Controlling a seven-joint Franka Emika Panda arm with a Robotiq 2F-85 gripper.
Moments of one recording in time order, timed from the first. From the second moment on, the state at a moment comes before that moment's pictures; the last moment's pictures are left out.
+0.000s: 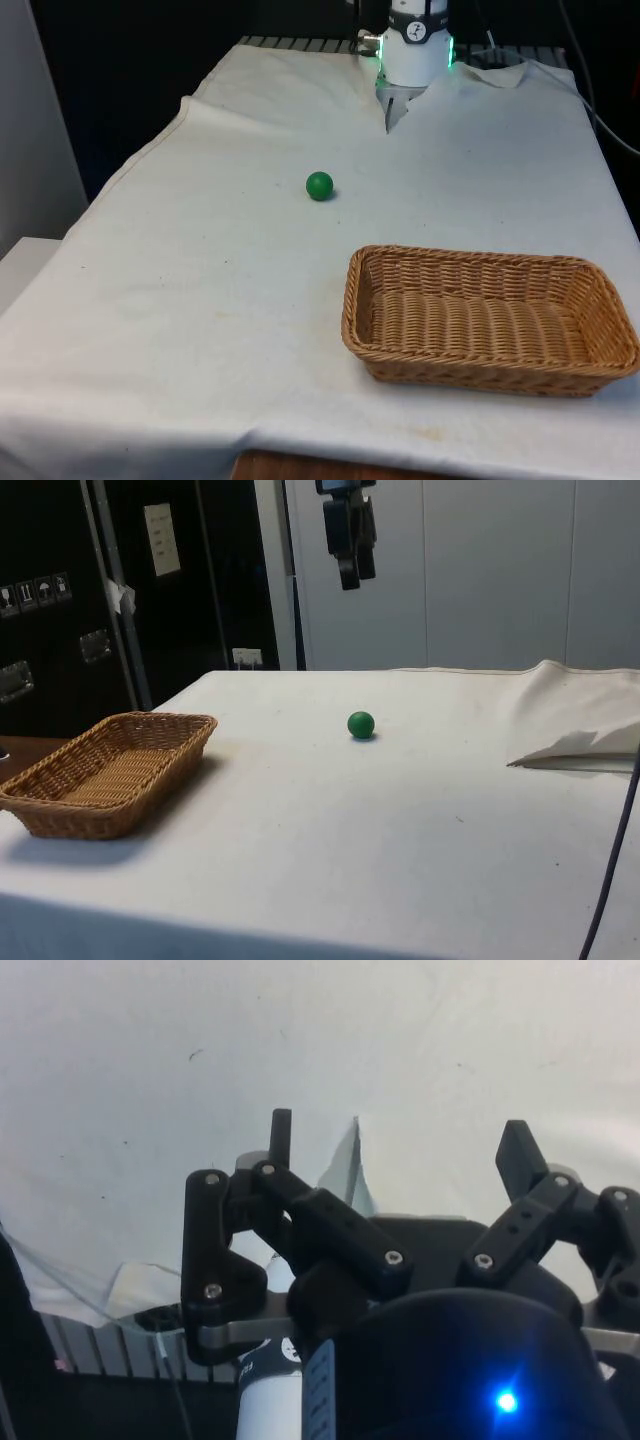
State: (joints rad) arm 0.44 -0.26 -0.50 -2.36 -0.12 2.06 -0.01
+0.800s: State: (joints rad) arm 0.43 -0.22 -0.61 -2.31 -0.16 2.12 -0.10
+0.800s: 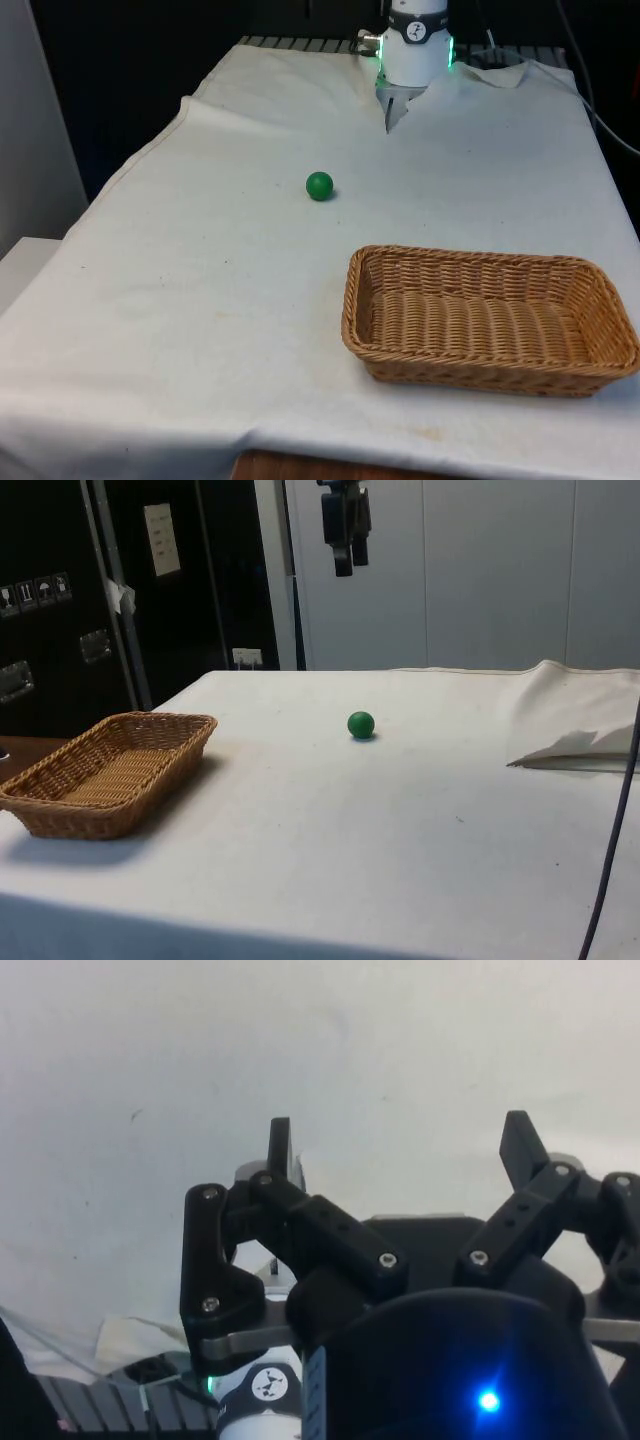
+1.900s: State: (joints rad) arm 0.42 -0.17 -0.73 -2.29 -0.14 2.21 -0.30
